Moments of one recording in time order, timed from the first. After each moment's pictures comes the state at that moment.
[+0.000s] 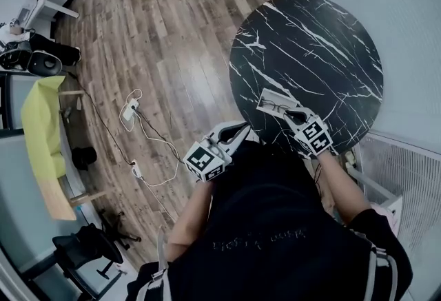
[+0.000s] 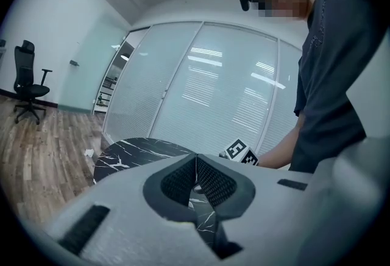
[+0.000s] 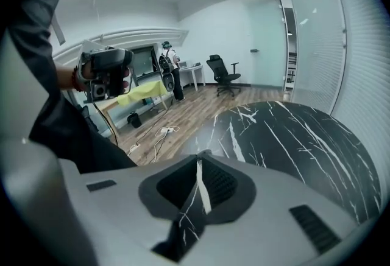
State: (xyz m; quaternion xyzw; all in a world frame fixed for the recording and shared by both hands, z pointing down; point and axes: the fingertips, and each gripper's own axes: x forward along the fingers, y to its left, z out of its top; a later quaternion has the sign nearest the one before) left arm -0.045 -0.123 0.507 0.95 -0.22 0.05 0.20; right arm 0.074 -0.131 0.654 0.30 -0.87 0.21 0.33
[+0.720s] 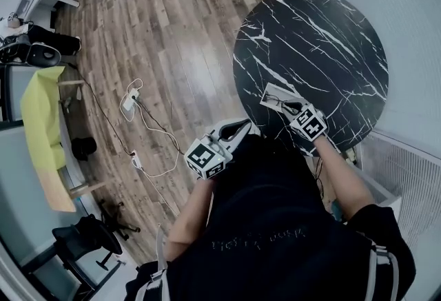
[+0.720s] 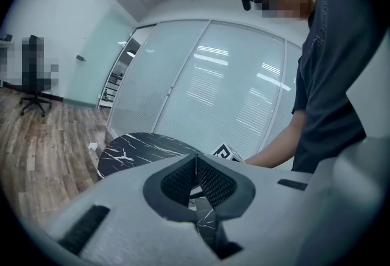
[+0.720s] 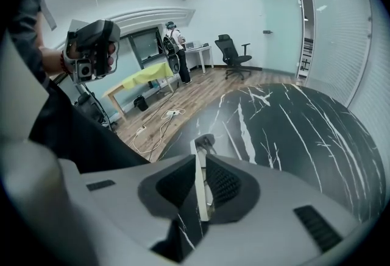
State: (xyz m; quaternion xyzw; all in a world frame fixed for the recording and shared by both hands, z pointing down) left arm -0.054 -0.122 0.522 0.94 -0.24 0.06 0.23; right arm 0.060 -0.141 0.711 0.24 -0.86 0.22 0.40
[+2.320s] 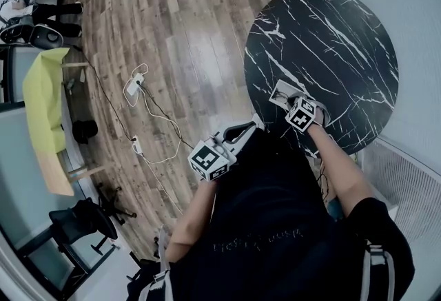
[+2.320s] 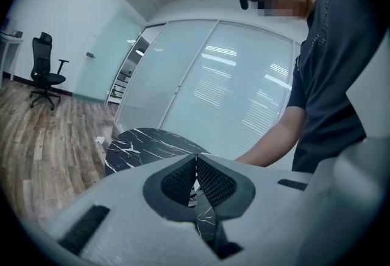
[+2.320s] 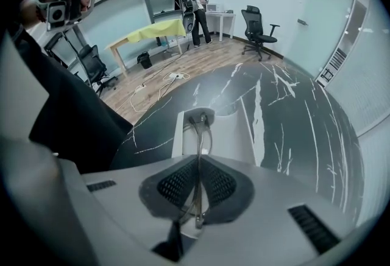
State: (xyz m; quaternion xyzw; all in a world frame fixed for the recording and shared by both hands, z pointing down) left arm -0.069 -0.112 0.533 0.93 -0.27 0.06 0.25; right arm 0.047 -0.154 0.780 0.16 -0.80 0.14 0.56
